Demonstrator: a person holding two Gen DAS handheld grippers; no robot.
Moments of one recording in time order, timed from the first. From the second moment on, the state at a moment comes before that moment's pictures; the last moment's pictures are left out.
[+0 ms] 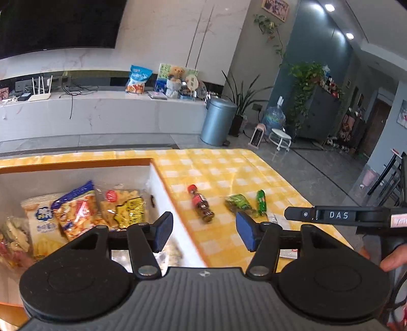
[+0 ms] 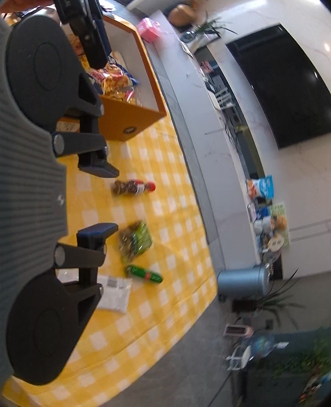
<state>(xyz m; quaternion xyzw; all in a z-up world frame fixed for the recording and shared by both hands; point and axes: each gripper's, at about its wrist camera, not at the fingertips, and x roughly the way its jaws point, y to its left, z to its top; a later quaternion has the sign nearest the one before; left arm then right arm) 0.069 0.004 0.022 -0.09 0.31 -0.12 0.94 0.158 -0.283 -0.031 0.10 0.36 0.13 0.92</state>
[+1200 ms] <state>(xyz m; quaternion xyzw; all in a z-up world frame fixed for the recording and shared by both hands) 0.271 -0.061 -0.069 -0.10 0.50 0.00 0.86 0.320 -0.351 -0.101 0.20 0.42 -0.01 0.88</state>
